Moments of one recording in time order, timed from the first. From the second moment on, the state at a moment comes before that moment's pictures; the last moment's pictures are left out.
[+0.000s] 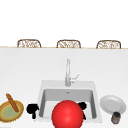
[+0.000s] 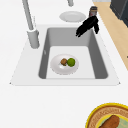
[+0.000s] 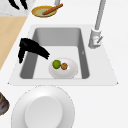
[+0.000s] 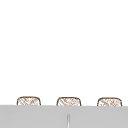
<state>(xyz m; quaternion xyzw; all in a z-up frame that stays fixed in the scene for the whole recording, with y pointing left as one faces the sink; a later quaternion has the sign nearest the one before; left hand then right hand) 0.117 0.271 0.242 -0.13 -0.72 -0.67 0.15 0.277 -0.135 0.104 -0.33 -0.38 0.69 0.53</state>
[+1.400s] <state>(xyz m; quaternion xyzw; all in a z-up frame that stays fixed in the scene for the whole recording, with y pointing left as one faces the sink) 0.117 0.271 0.242 -0.13 -0.72 -0.67 0.15 0.295 -0.038 0.130 -0.27 -0.35 0.74 0.51</state>
